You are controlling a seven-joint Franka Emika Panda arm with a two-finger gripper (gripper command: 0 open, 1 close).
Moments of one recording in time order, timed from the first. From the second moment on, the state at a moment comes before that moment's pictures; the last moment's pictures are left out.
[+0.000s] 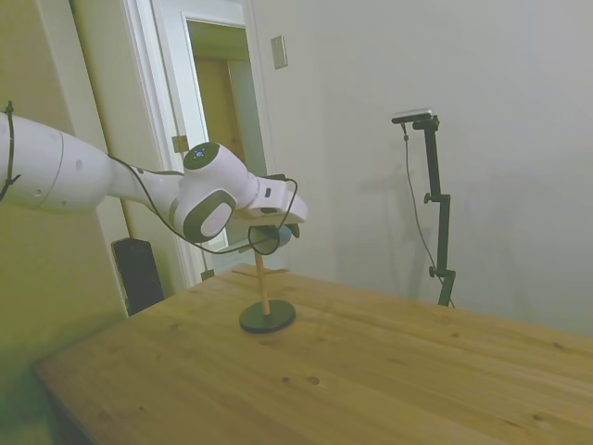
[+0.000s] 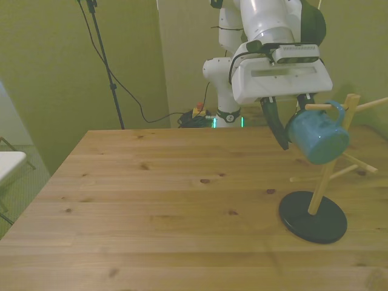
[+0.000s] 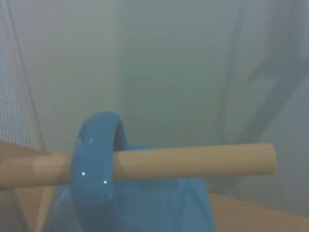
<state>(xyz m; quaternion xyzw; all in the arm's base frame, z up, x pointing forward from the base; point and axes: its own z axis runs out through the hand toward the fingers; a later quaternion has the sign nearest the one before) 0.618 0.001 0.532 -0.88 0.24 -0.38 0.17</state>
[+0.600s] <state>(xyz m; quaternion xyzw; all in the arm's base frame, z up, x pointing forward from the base) 0.611 0.000 0.539 -0.88 0.23 -0.38 0.19</state>
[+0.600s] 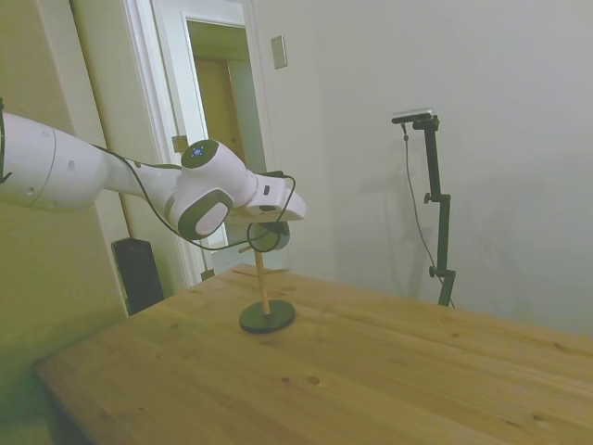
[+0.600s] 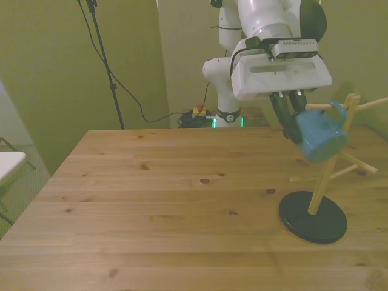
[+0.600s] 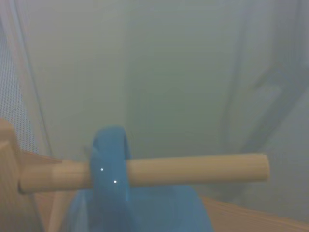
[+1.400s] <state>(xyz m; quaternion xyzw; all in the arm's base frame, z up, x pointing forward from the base) 0.598 -0.025 0.553 -0.86 0.26 -0.39 0.20</state>
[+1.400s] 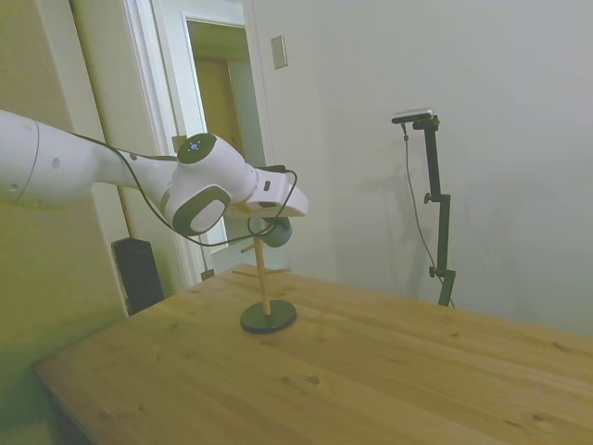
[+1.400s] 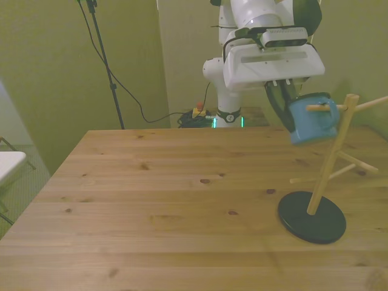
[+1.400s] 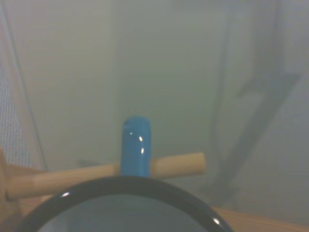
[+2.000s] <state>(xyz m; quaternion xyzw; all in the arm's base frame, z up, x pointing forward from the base) 0.566 -0.187 0.527 -0.84 0.42 -0.31 0.13</state>
